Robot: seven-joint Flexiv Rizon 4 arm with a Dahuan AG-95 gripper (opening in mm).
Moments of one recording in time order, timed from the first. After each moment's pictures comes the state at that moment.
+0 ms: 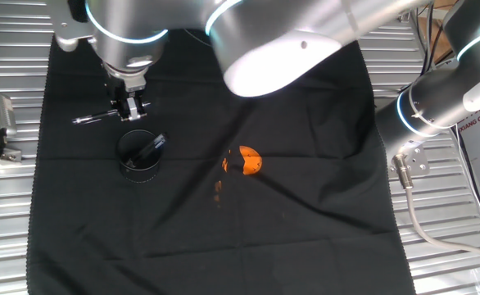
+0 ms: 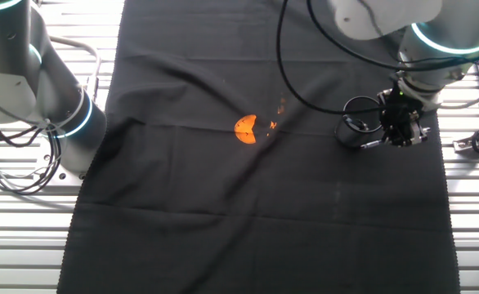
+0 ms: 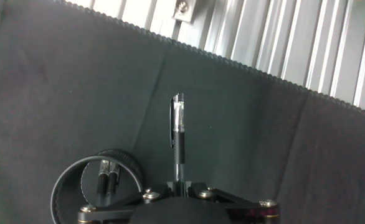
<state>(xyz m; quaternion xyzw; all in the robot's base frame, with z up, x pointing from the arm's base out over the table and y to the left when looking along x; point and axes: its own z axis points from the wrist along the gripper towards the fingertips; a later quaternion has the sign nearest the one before) 0.659 -0.044 0.126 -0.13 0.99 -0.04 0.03</state>
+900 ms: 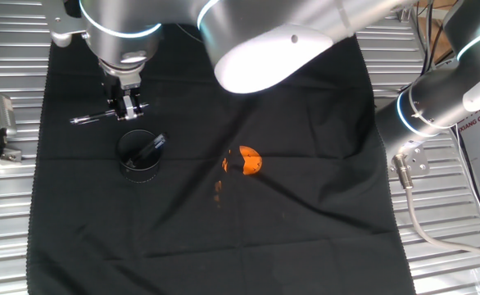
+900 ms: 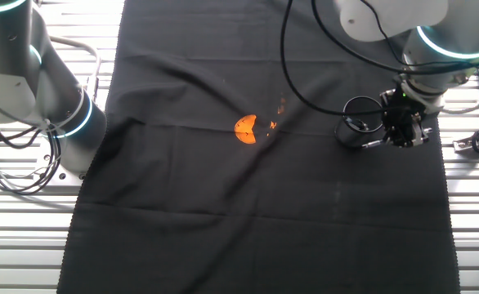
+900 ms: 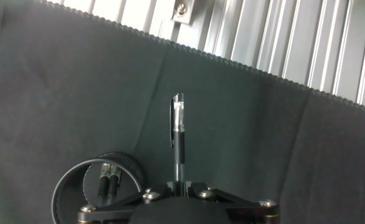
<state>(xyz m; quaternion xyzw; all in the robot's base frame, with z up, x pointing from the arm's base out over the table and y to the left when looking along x) 0.657 -0.045 0.126 -0.12 0.99 -0.02 0.03</state>
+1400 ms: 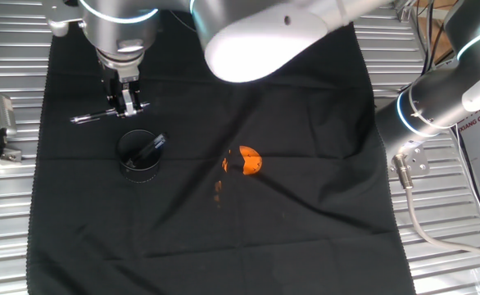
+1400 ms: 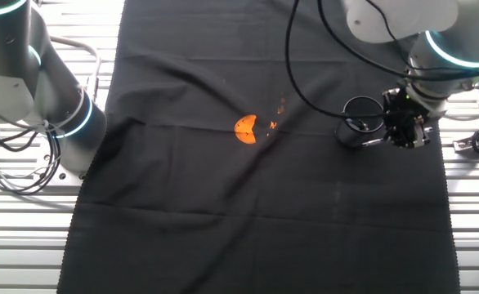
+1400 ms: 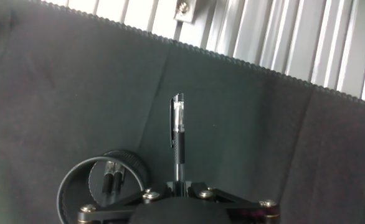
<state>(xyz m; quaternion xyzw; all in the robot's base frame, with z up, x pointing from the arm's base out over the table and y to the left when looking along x) 0.658 -0.044 0.133 -0.12 0.99 -0.02 0.03</state>
